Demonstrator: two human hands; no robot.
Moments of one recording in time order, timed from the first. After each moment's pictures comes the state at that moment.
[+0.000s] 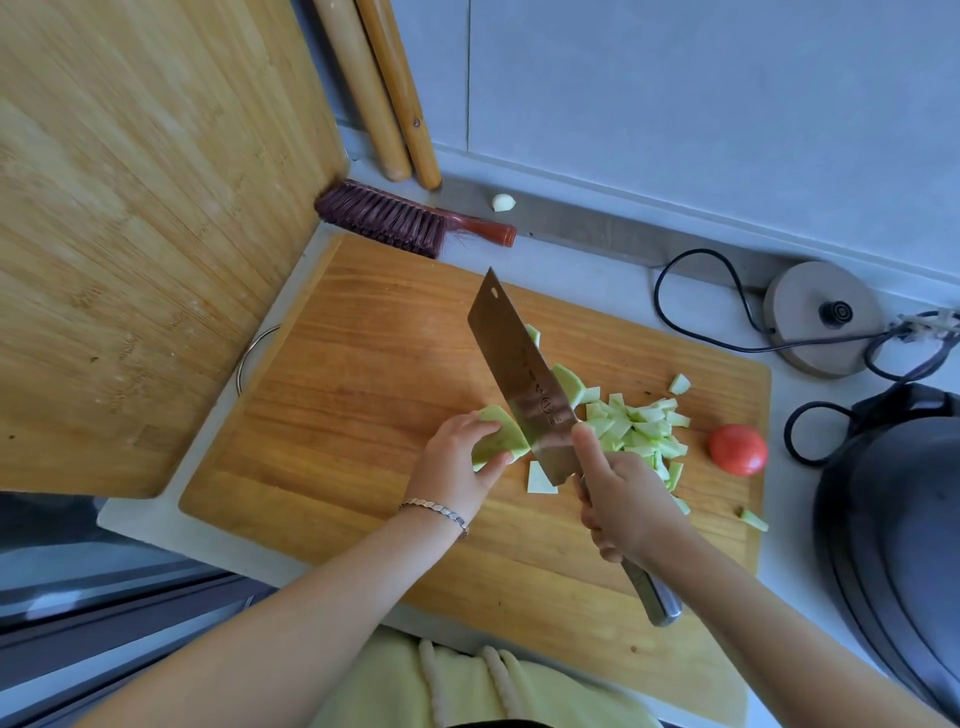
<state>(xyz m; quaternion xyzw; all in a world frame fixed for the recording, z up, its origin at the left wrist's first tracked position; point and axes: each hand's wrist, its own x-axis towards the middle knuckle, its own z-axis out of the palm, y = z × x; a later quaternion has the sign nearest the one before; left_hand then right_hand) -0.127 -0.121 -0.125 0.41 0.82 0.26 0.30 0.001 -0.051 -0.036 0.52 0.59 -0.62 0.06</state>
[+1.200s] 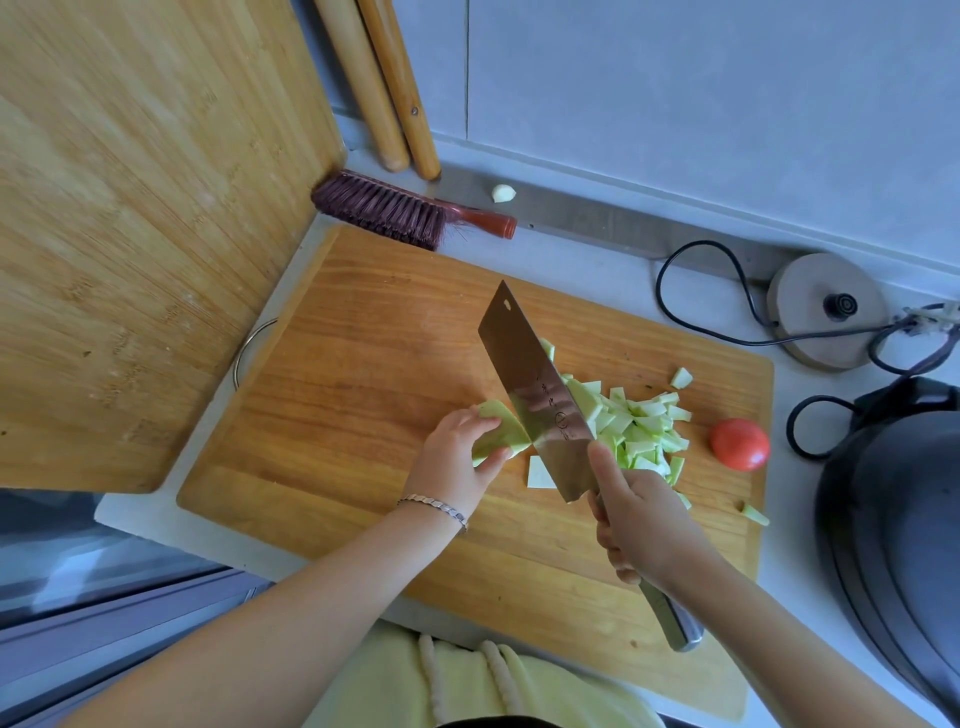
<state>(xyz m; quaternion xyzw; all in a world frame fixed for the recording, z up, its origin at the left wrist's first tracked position) -0.127 -0.120 -0.121 0.43 0.82 0.24 0.29 0.028 -0.055 -0.051 0.59 0.57 -0.57 0.08</state>
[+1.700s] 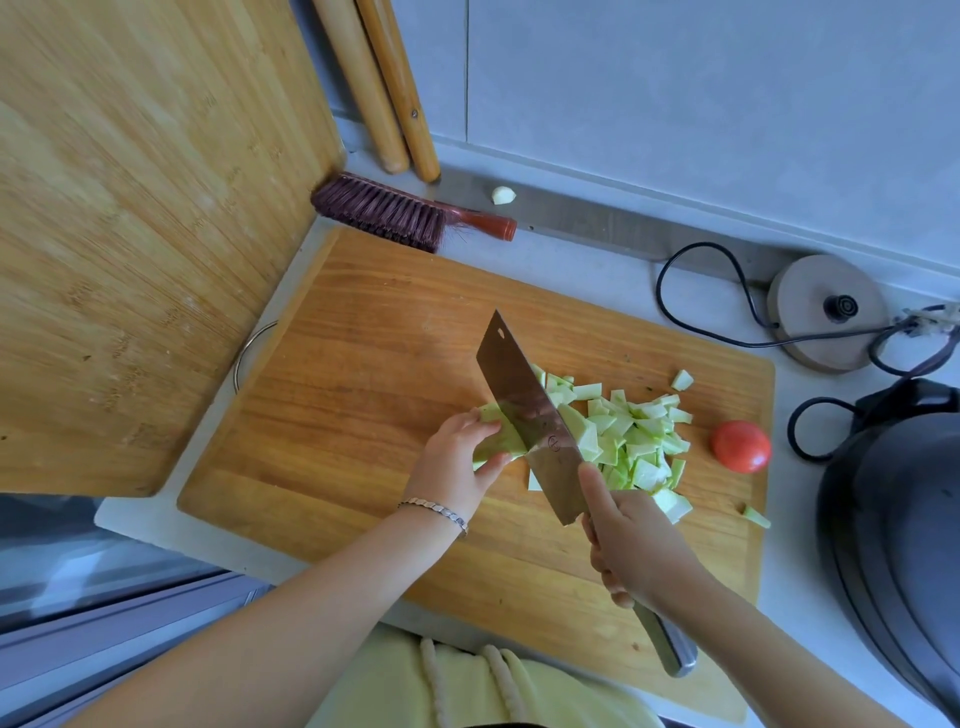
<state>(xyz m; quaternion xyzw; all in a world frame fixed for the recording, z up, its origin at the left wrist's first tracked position) -0.128 -0.120 -0.123 0.43 0.82 0.23 0.31 0.031 -0.065 -0.064 0.60 0.57 -0.56 0.10</state>
